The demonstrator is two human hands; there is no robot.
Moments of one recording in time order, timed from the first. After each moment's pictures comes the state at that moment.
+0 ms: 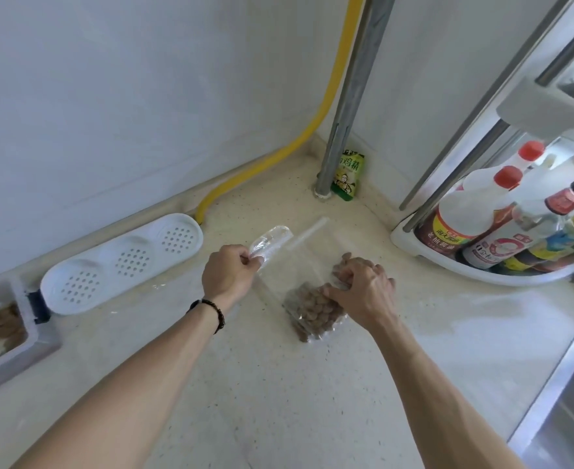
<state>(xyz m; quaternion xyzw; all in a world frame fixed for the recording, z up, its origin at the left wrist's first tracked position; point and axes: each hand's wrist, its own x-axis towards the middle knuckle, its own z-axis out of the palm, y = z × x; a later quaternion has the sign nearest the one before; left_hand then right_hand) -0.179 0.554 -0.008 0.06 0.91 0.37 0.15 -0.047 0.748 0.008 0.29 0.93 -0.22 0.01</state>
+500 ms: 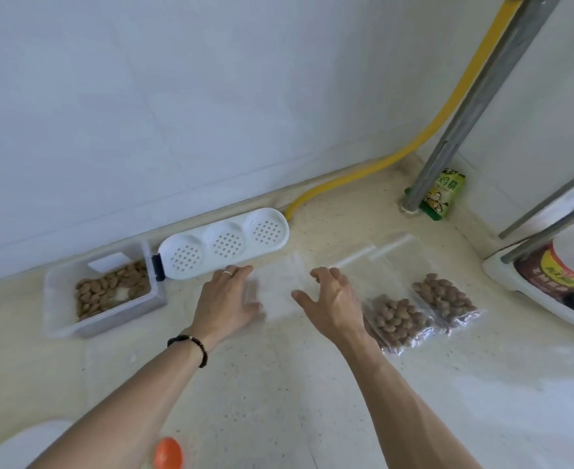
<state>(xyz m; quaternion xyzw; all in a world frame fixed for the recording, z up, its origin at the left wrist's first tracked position) -0.156 0.404 -0.001 0.14 0.97 0.16 0.13 -0.103 0.597 0.002 0.14 0.94 -0.31 0.04</state>
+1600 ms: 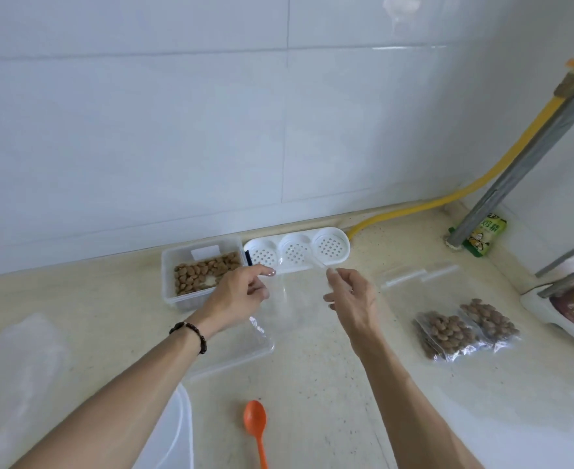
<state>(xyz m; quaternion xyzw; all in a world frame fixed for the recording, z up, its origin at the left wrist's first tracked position) -0.126 0.270 0.064 0.11 0.90 0.41 0.12 -0.078 0.477 0.074 0.22 0.75 -0.62 -0.05</state>
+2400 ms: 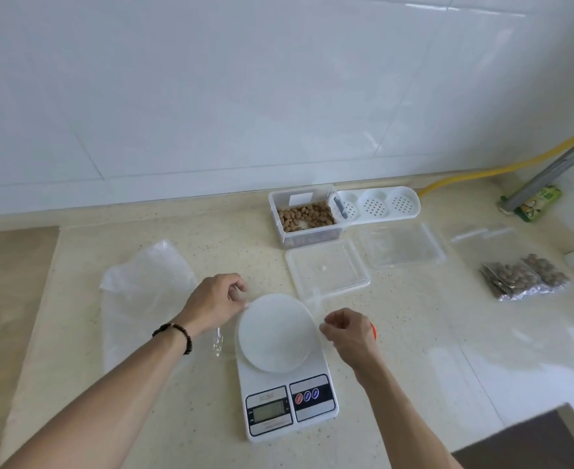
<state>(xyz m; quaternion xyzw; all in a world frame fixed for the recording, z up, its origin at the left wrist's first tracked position) -0.020 0.001 0.010 0.04 0.92 0.35 0.18 0.054 0.262 0.004 0.27 0.82 -0.49 0.11</state>
